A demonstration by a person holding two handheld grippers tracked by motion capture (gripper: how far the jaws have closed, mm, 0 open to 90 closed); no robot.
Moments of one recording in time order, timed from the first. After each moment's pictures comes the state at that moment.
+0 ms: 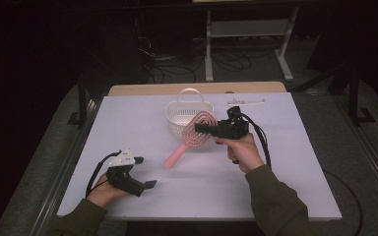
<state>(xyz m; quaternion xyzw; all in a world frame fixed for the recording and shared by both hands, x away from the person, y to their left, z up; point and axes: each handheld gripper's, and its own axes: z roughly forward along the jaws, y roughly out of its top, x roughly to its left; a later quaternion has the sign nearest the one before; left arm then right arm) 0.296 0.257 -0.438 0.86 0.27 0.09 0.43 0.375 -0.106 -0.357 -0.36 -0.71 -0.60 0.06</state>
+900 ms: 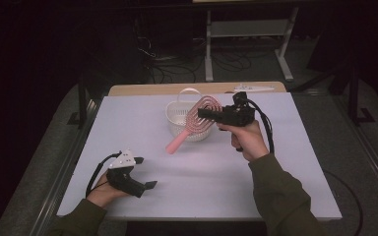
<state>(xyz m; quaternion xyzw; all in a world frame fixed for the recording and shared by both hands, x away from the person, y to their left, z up) 0.292 0.256 -0.437 0.86 0.26 0.10 0.43 0.384 -0.116 -0.317 -0.35 -0.71 -0.62 0.03</state>
